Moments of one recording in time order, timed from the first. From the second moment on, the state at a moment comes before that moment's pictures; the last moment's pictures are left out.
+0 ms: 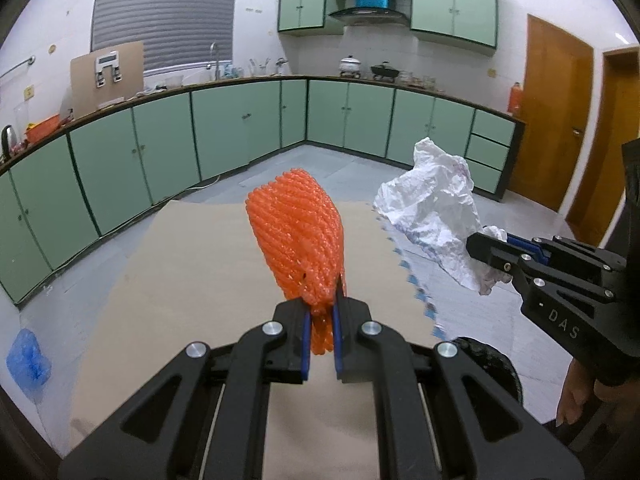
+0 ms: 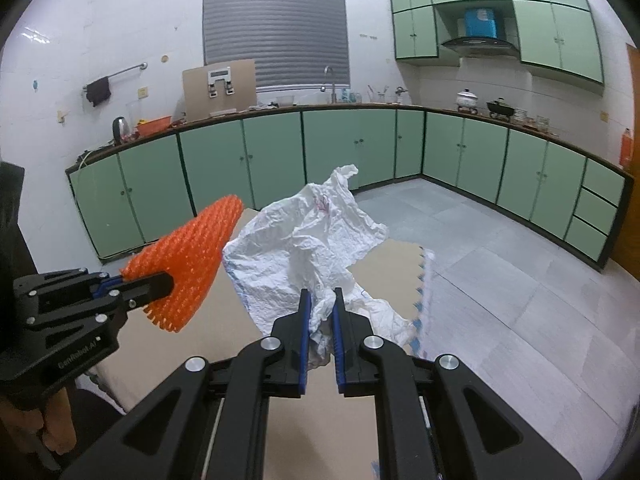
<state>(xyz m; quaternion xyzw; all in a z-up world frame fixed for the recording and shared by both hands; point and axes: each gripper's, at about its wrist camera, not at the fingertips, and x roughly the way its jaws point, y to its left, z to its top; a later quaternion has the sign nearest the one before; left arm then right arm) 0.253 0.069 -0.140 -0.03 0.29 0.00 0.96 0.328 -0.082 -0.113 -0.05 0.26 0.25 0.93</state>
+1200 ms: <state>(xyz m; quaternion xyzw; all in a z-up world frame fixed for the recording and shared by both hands) 0.219 -0.161 -0.230 0.06 0.38 -0.23 0.89 0.234 -0.279 -0.199 0.02 0.36 0.04 0.93</state>
